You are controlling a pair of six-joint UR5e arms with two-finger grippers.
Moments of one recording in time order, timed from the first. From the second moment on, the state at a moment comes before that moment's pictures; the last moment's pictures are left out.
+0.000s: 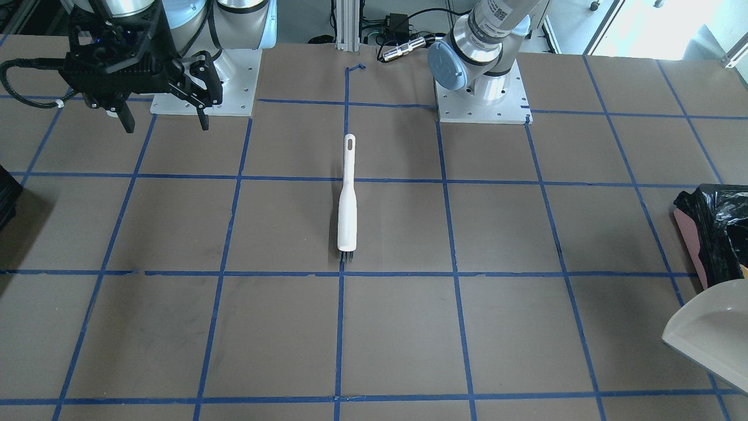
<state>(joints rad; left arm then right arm) -0.90 -1.93 -1.36 -1.03 1.58 1.64 1.63 -1.59 1.48 -1.54 -1.63 -0.08</state>
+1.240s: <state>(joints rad) -1.30 -1.78 -1.58 -1.13 1.66 0.75 1.60 -1.59 1.51 -1.55 -1.58 -0.08</state>
